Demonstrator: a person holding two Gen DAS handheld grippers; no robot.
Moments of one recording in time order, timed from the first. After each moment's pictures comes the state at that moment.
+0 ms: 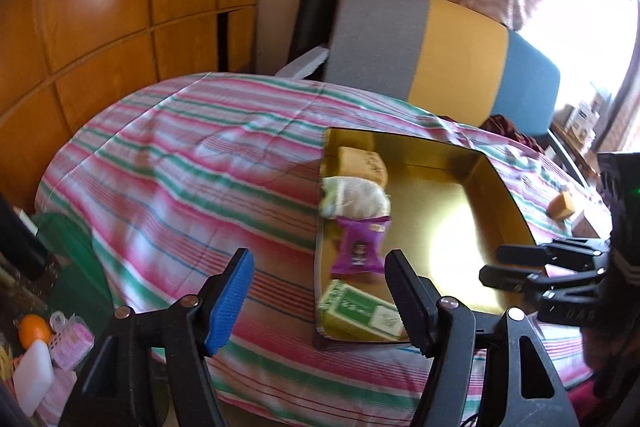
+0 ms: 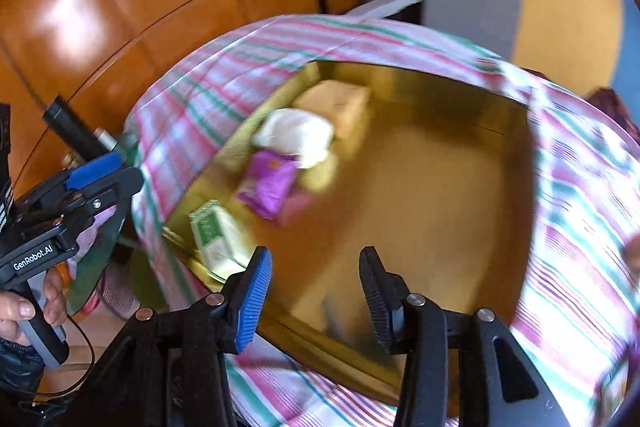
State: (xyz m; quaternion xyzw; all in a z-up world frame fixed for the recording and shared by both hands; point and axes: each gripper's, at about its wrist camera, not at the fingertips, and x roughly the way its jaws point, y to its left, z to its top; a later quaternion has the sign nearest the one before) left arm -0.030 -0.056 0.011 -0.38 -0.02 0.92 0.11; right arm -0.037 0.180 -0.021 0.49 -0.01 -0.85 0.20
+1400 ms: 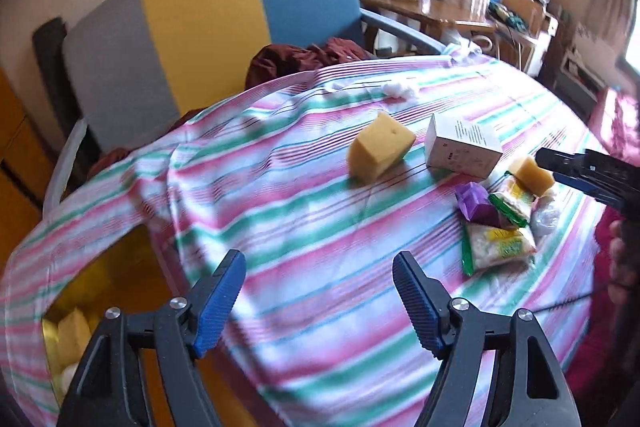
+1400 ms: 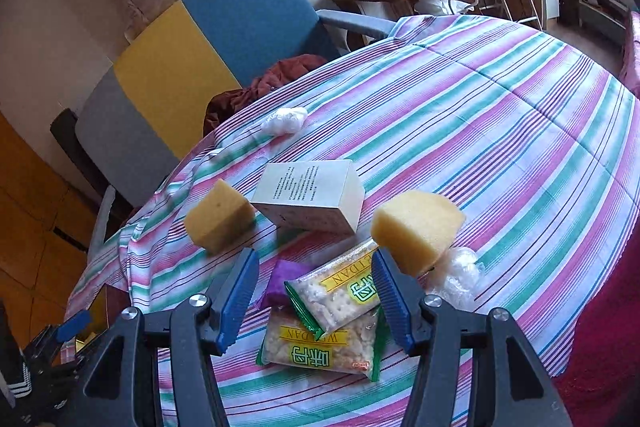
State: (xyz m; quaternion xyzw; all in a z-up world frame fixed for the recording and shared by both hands) left arm -0.062 0.346 0.016 -0.39 0.23 0.81 0.37; right arm 0.106 0.582 -0.016 0.33 -0.35 -0.84 -0.25
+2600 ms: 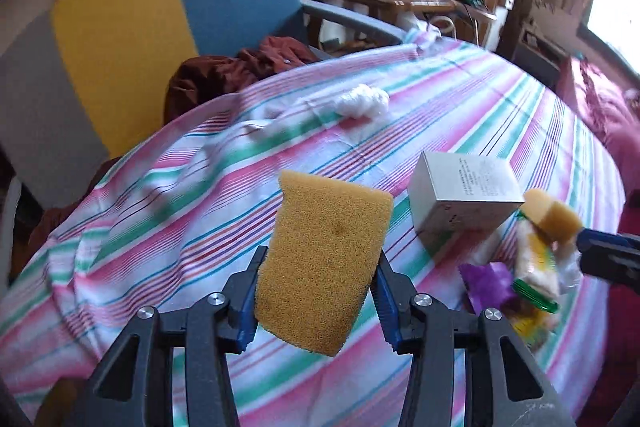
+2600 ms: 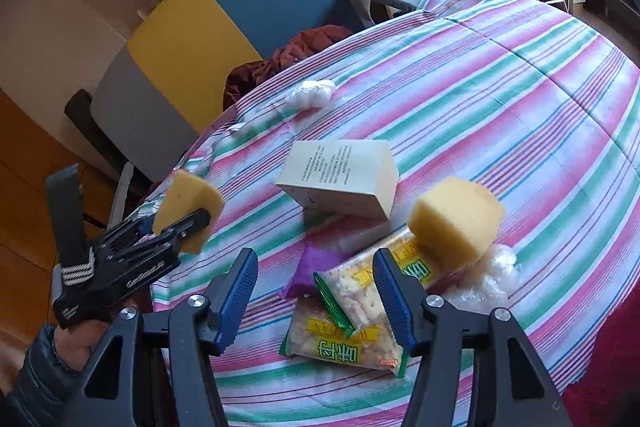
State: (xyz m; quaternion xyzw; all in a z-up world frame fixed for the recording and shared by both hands) left arm -0.123 0.446 -0.011 -0.39 0.24 0.76 0.46; right arm 0.080 0.587 -0.013 0.37 -0.36 -0.83 -0.19
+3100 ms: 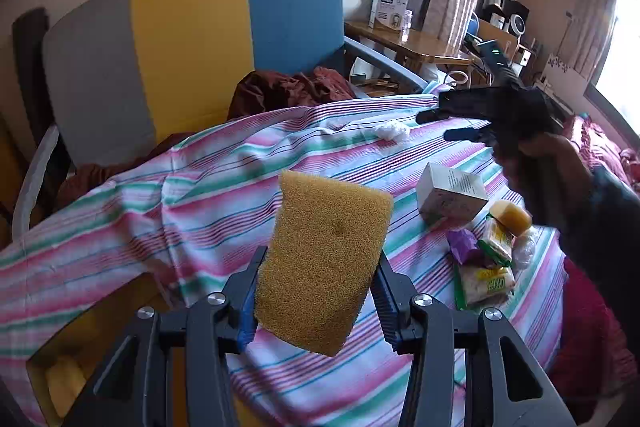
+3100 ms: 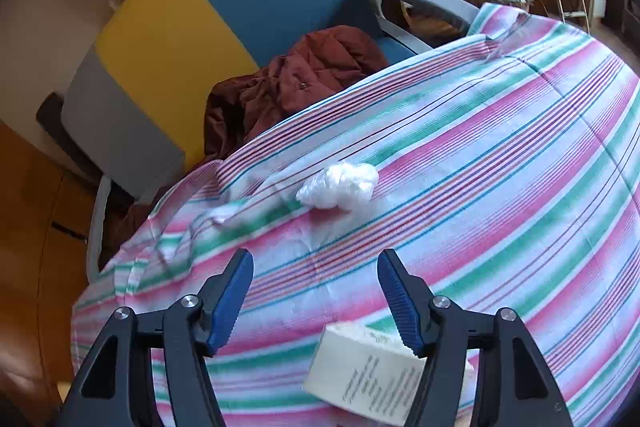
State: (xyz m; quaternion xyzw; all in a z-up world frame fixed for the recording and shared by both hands) left arm -0.121 0.309 0.048 -0.39 0.15 0.80 0.44; right arm -0.087 0.689 -0.030 0.41 -0.37 -0.81 -0.20
